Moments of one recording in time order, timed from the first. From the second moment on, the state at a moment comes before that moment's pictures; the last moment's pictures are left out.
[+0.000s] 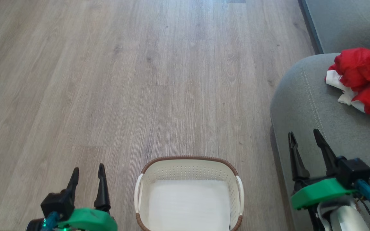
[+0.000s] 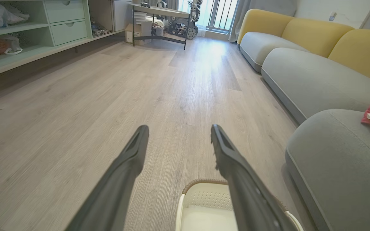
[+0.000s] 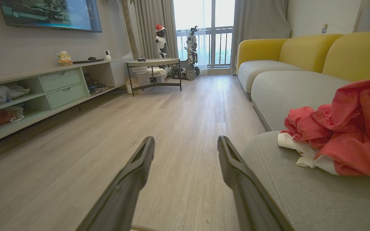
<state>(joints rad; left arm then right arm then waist) 0.09 0.22 -0.34 0.13 -0.44 0.28 -0.25 -0.02 -0.05 -0.01 0.18 0.14 0.13 -0.26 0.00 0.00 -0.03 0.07</state>
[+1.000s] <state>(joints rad) 0.09 0.18 -0.28 0.16 -0.38 0.23 -0.25 0.02 -0.05 -0.04 0.21 0.14 0.13 -0.26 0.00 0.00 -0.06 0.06</state>
